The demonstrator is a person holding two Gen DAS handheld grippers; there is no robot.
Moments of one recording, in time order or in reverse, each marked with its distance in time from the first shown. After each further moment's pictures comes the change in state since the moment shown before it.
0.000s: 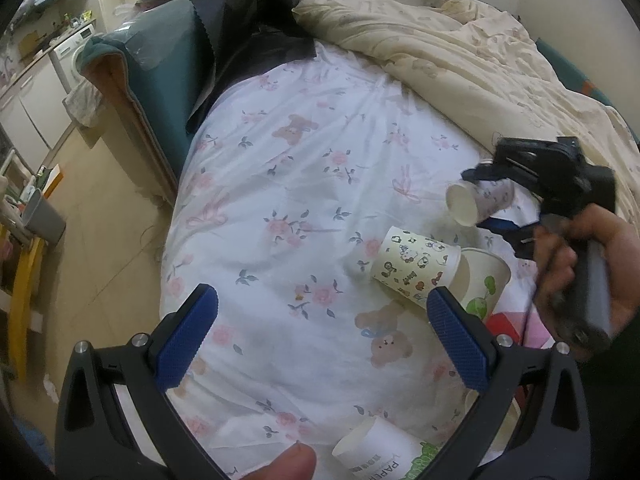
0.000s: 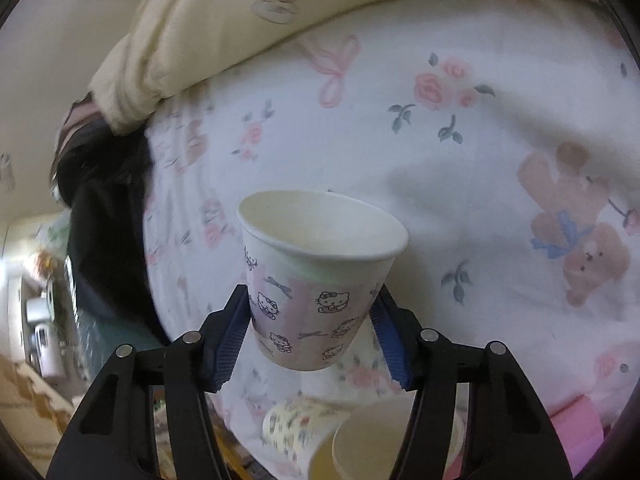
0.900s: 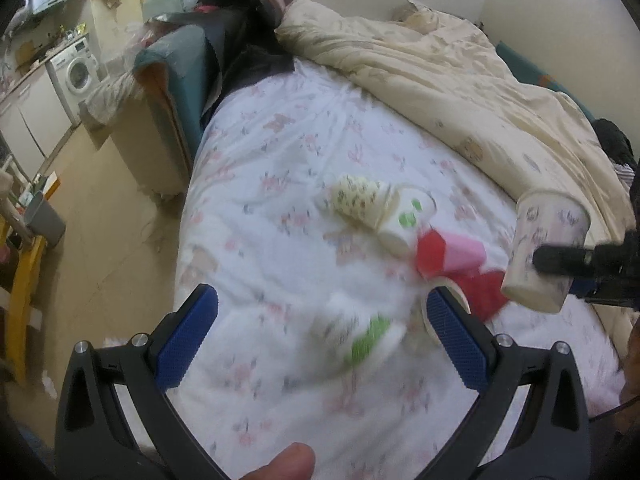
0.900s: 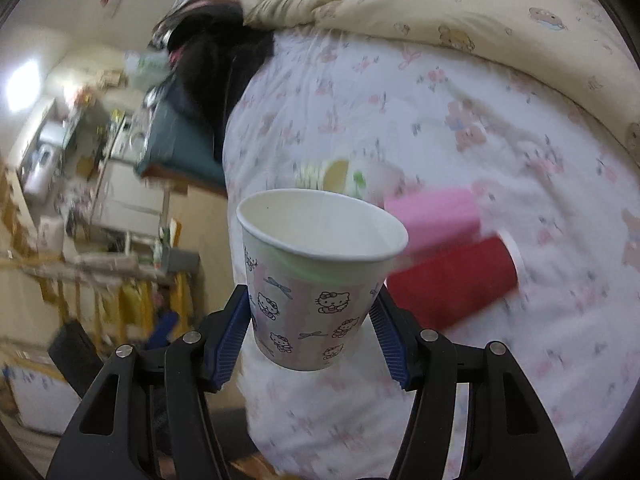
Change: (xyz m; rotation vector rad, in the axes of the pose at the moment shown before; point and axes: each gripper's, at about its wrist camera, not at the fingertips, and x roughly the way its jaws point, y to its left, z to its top) left arm -0.126 -0.005 -0.097 0.039 -0.039 -0.068; right arm -0.207 -0.009 -0.200 -0.544 0.104 -0.020
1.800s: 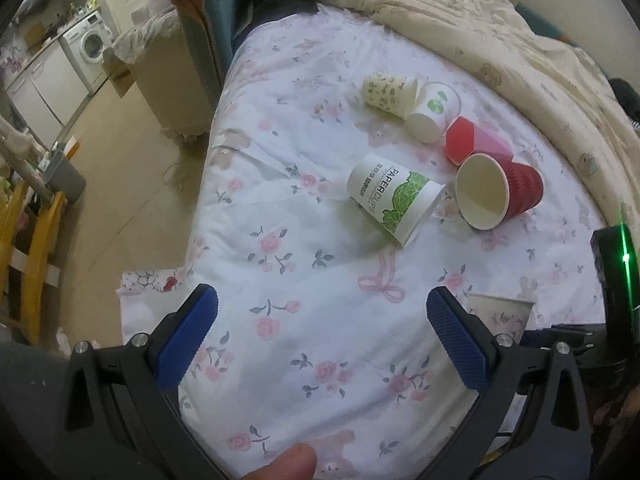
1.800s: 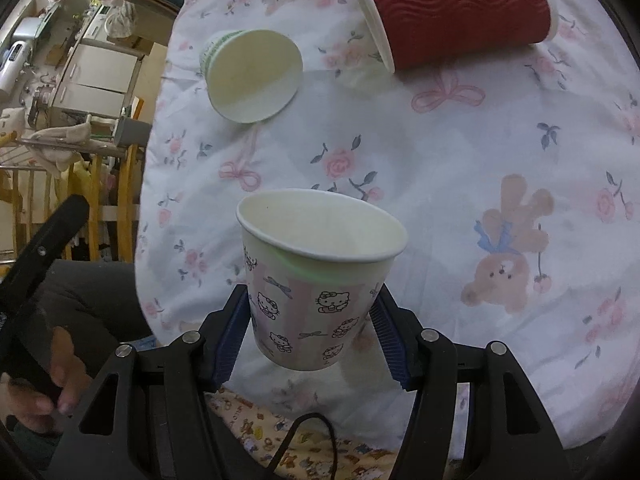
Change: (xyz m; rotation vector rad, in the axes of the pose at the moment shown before) left arm 0.004 0.011 -0.099 -0.003 0.136 0.089; right arm 0.096 -0.053 -0.160 -0.143 0.348 -0.139
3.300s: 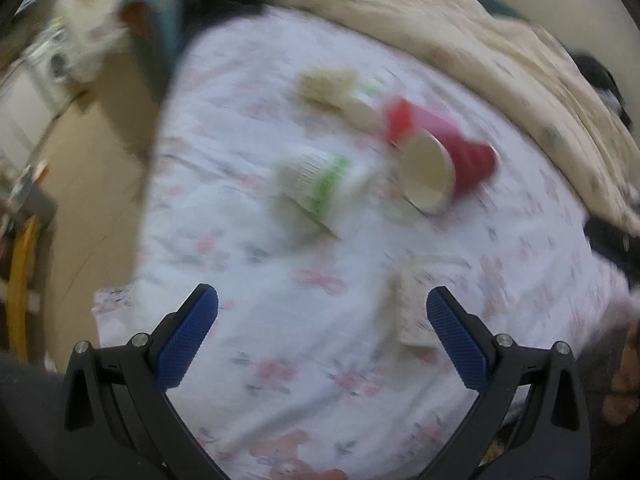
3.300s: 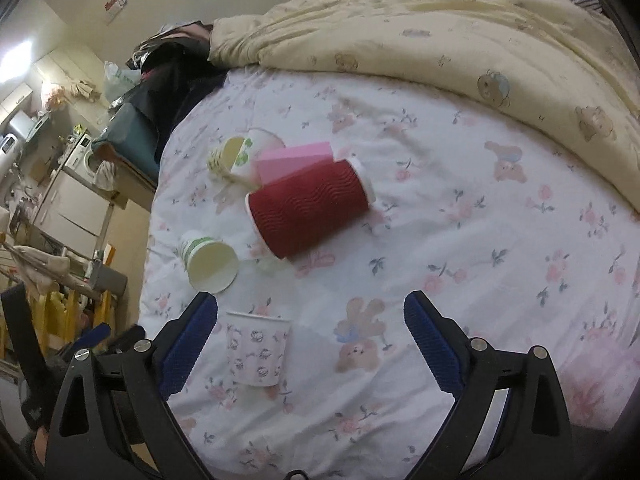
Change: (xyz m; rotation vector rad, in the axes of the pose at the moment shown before) left arm 0.007 -0.053 -0.012 0.123 0.023 -0.131; right arm -0.139 -0.033 -0.040 0.143 -0.612 -0.161
